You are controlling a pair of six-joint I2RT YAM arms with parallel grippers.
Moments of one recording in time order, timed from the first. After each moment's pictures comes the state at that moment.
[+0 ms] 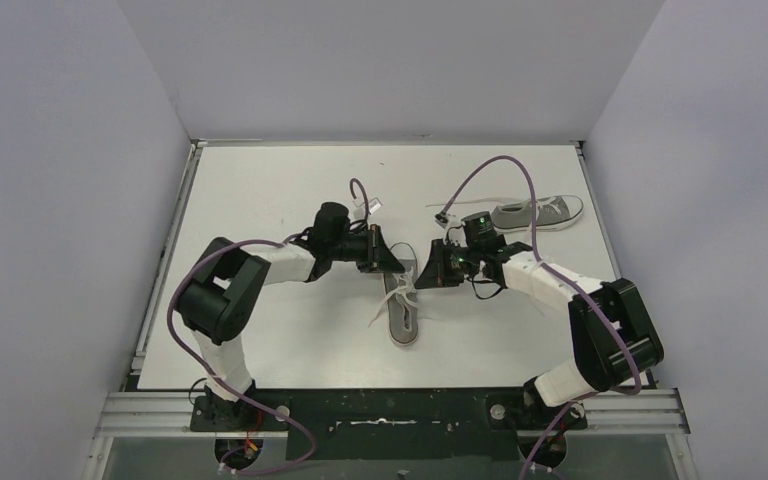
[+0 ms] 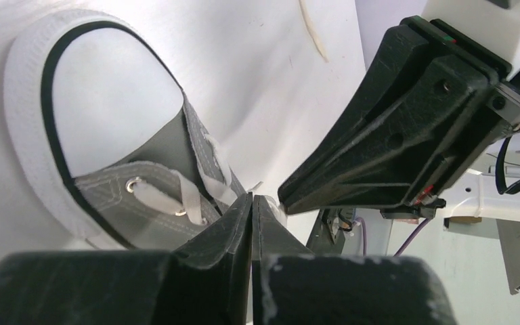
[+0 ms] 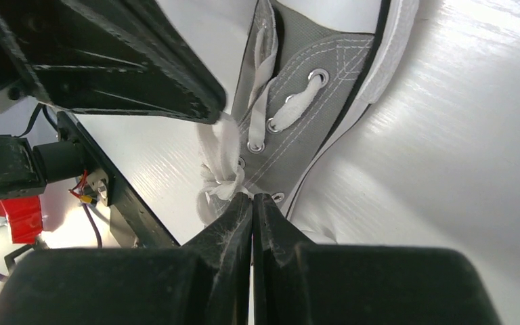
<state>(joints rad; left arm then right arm) -0.55 1.85 0.92 0.40 0.76 -0.78 0.42 1.50 0.80 -0.19 -0.61 0.40</state>
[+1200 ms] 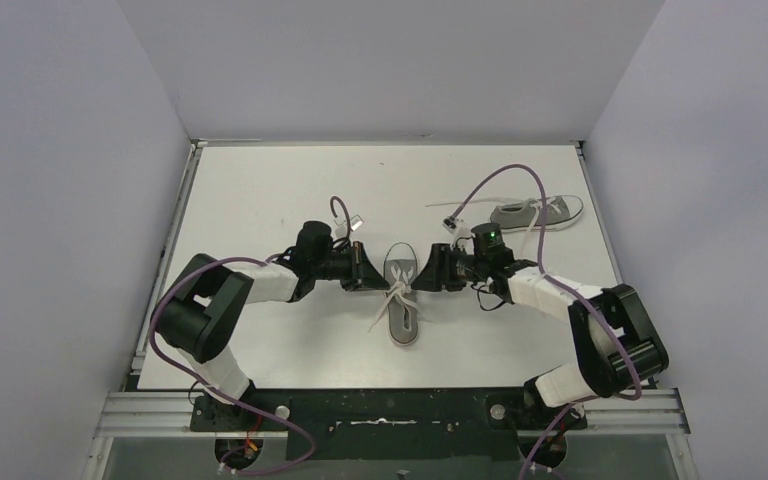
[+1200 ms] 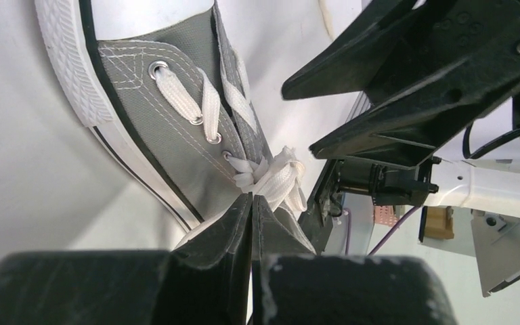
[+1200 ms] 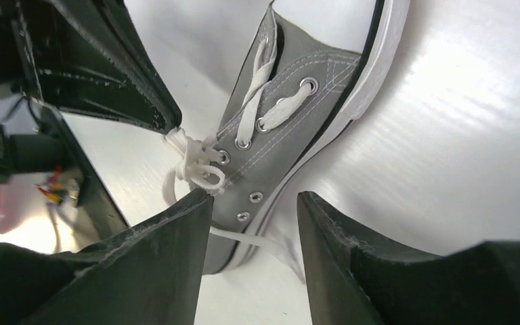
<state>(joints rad) -0.52 1.71 0.70 0.45 0.74 -0.84 0.38 1.45 0.64 0.06 -0.64 0.41</state>
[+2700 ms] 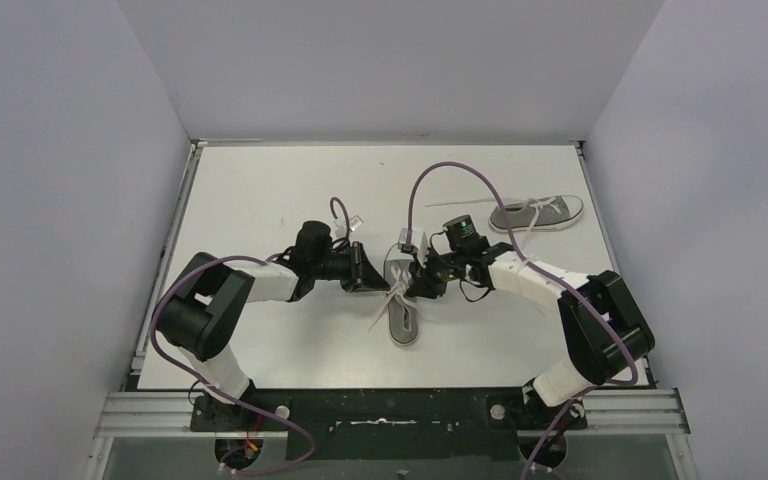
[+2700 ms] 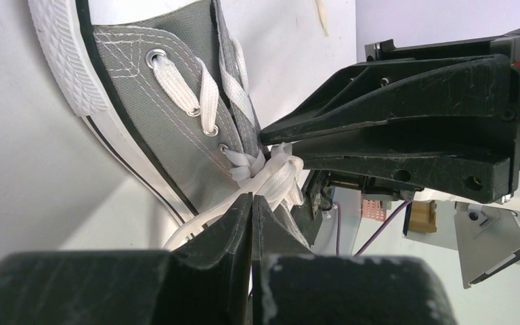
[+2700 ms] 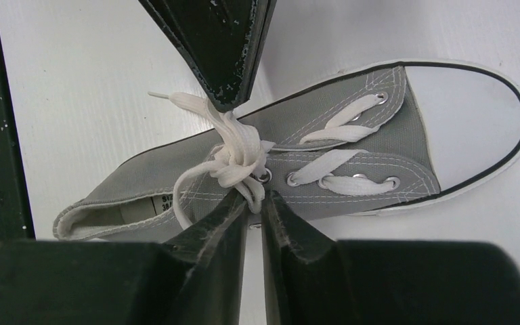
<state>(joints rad) -0.51 1.72 0.70 0.45 0.78 -0.88 0.52 1.54 0.83 -0.21 -0.71 -0.49</state>
